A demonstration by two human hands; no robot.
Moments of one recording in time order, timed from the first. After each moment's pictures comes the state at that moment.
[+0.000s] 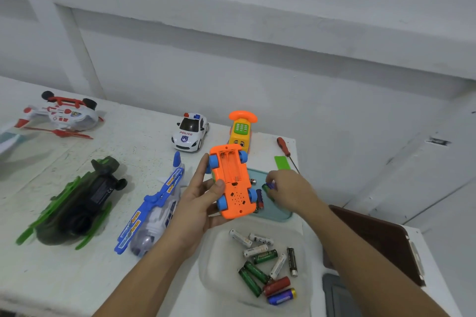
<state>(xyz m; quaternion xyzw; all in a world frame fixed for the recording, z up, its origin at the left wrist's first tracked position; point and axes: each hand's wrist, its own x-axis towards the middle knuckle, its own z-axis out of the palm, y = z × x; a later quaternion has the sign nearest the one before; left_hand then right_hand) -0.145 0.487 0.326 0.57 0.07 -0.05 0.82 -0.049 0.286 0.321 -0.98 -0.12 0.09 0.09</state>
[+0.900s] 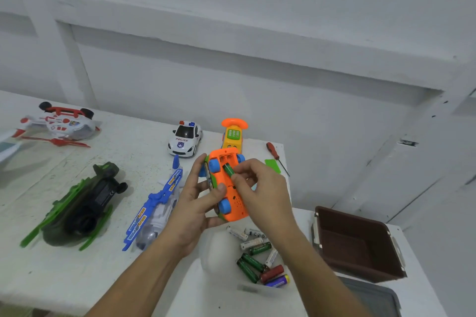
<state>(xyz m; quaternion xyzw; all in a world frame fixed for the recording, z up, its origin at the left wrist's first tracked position) -0.166 0.492 0.340 0.56 0.04 -0.06 0.82 -0.157 0.354 0.390 -0.87 -0.10 -0.12 0.47</state>
